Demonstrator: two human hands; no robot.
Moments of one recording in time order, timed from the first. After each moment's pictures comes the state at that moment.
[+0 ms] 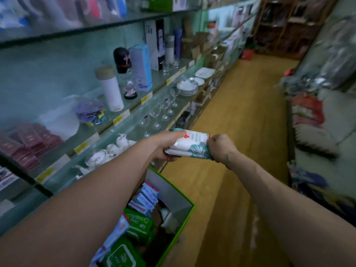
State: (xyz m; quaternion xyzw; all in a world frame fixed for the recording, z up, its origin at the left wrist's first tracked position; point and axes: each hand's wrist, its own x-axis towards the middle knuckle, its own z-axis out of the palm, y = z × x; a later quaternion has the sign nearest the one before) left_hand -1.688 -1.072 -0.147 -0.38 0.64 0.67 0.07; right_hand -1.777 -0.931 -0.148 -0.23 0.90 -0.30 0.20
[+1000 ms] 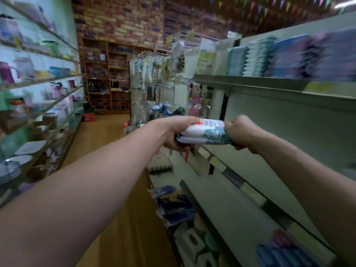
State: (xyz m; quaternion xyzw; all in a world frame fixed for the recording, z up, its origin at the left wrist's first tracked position) left_hand -1.751 -0.588 0.098 0.08 0.75 0.60 0.27; right_hand -1.692 -0.429 0.103 0.16 0.91 -0.37 -0.12
